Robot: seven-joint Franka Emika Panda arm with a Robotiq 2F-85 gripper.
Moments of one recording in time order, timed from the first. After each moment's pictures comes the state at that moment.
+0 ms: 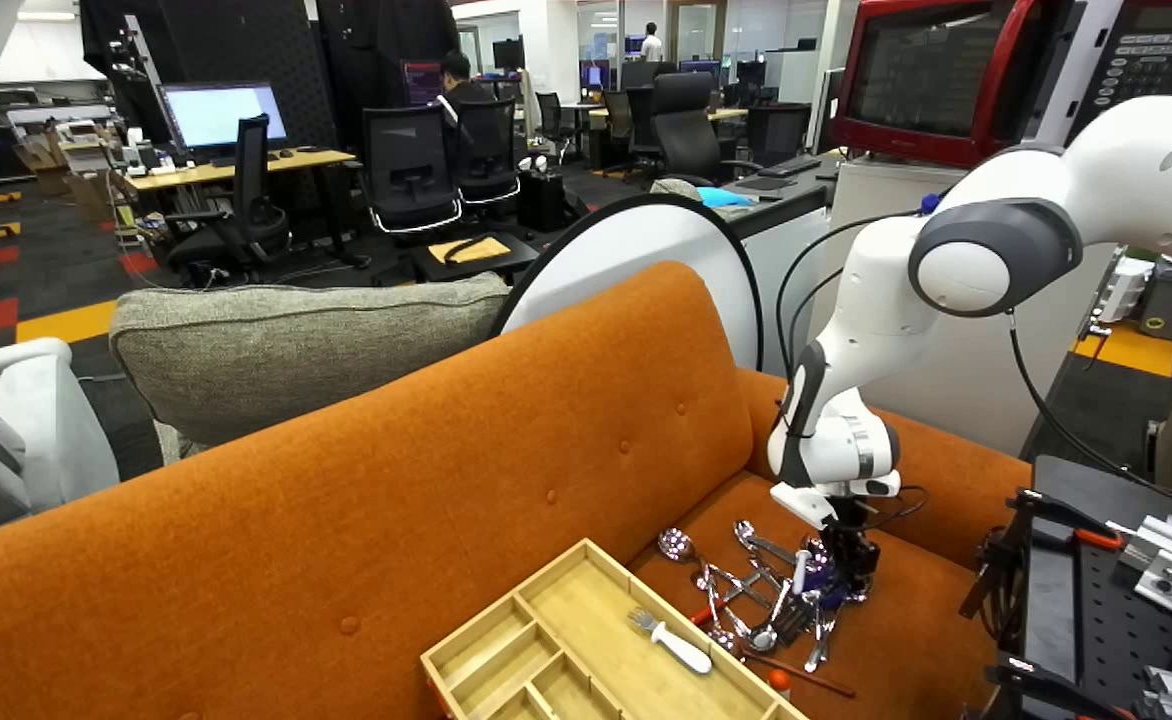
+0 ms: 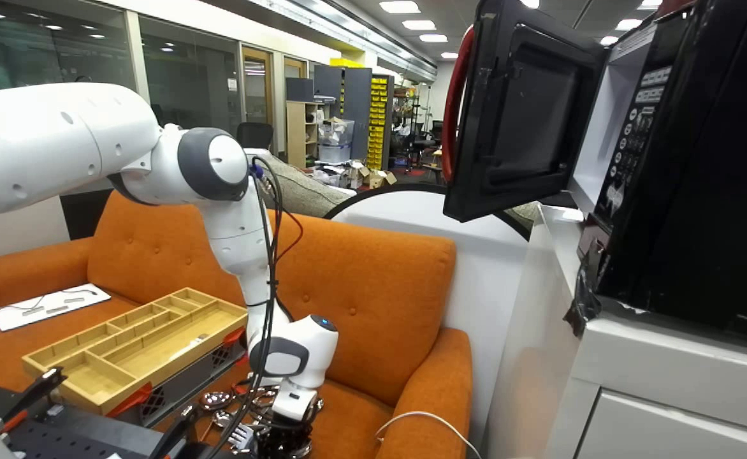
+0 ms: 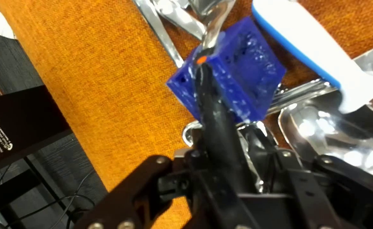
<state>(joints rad) -0.09 1.36 -0.23 -1.77 0.79 2.61 1.25</state>
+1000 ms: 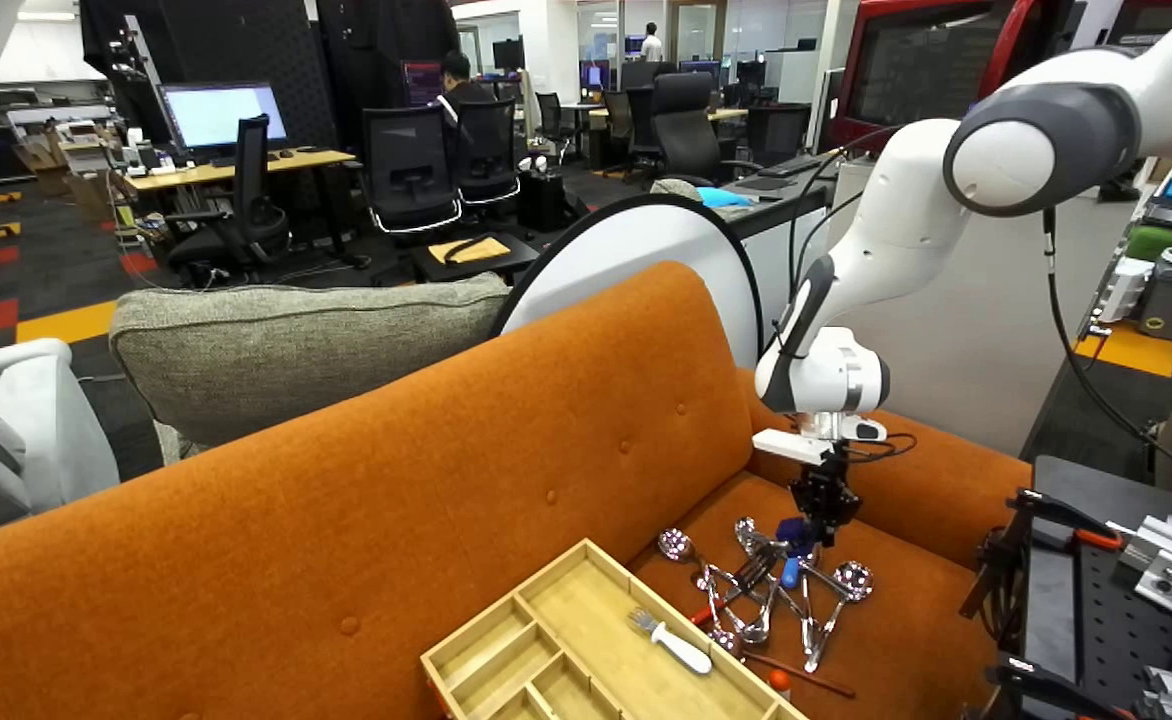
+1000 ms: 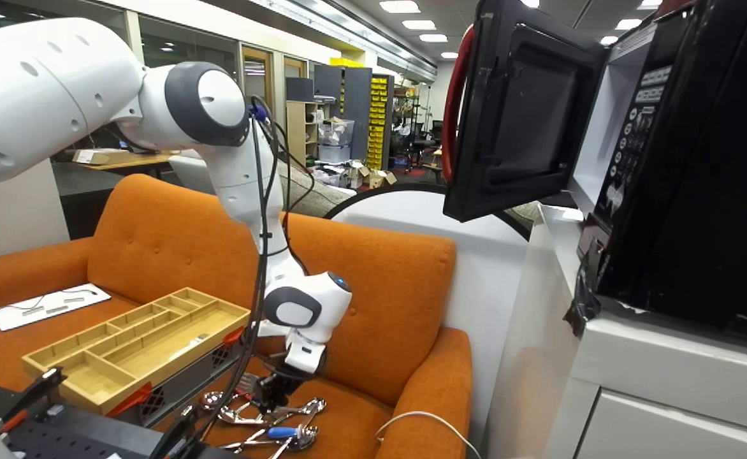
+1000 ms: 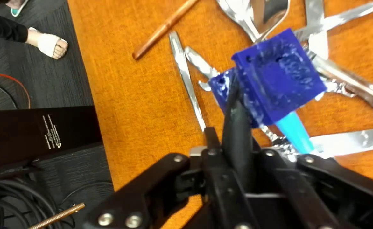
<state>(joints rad) -0.14 1.09 -0.20 -1.90 0.77 2.43 1.03</state>
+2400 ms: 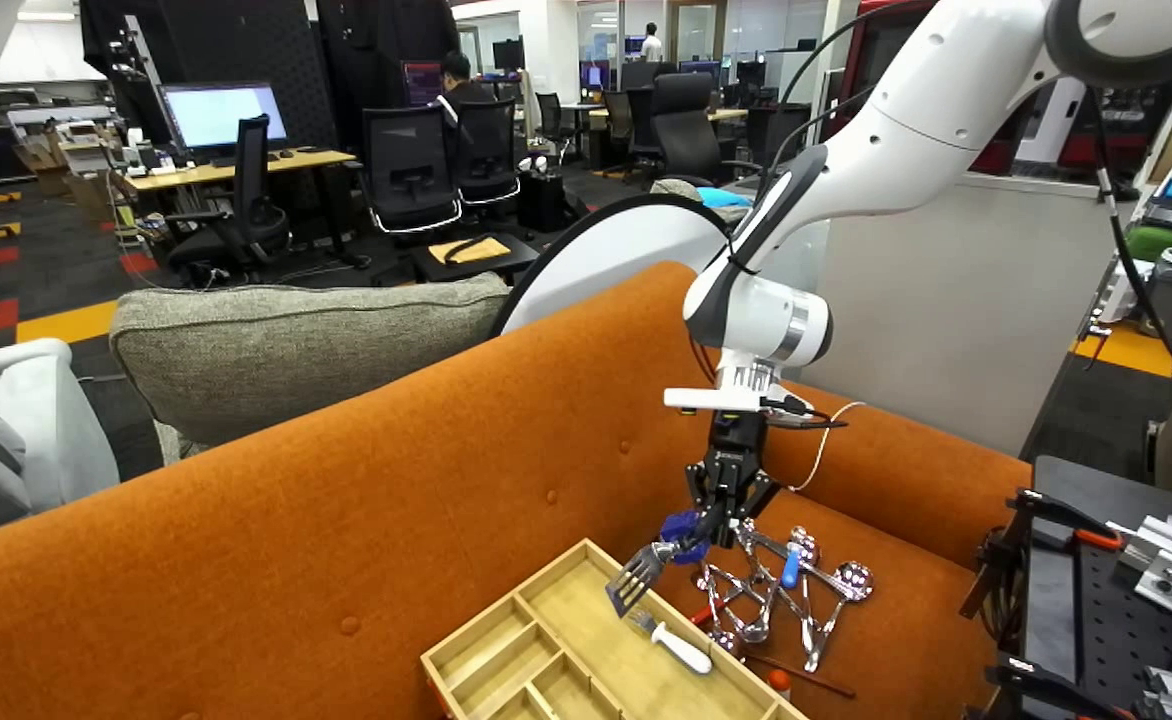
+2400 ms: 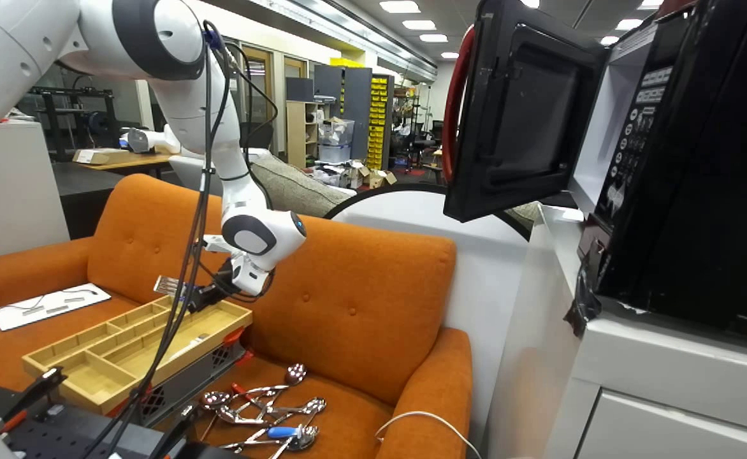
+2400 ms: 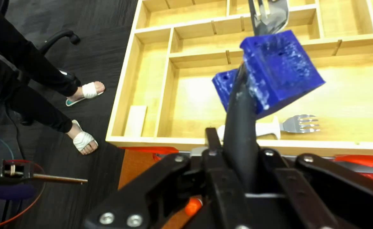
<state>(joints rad) -0.06 0.79 0.00 -1.97 0.95 2.15 0.91</state>
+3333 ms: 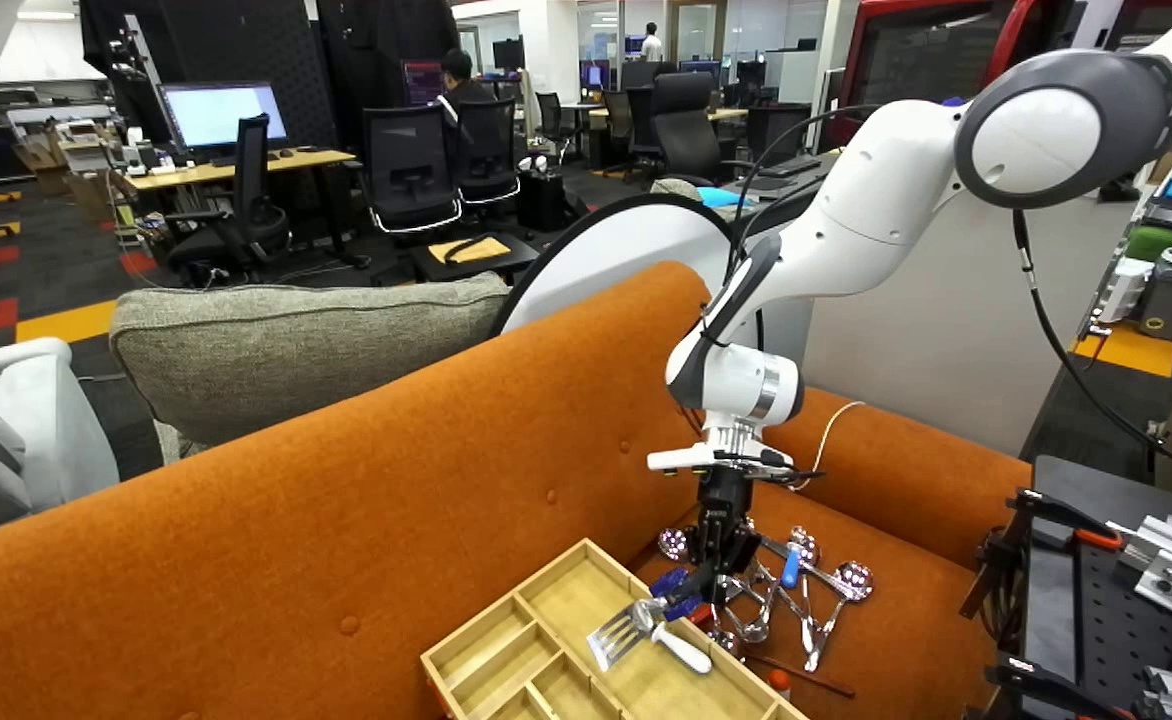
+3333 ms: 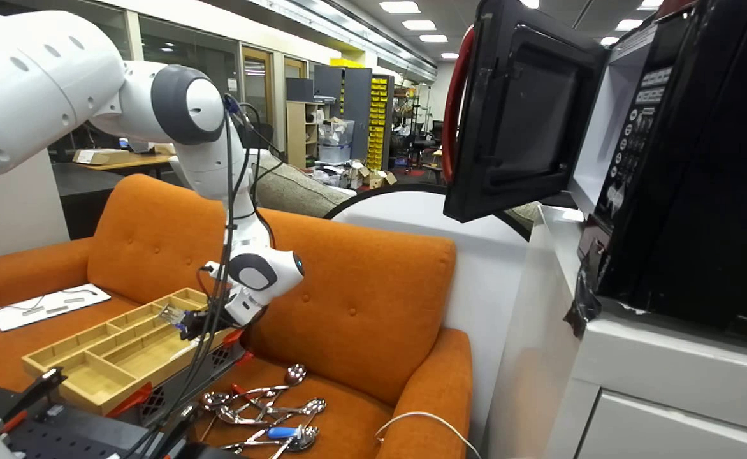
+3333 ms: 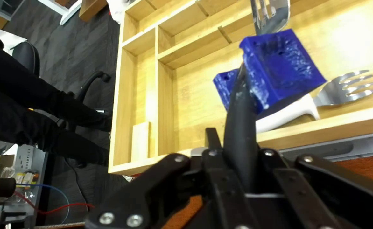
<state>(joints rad) -0.04 1.07 -0.01 -1.74 0.98 2.05 1.18</state>
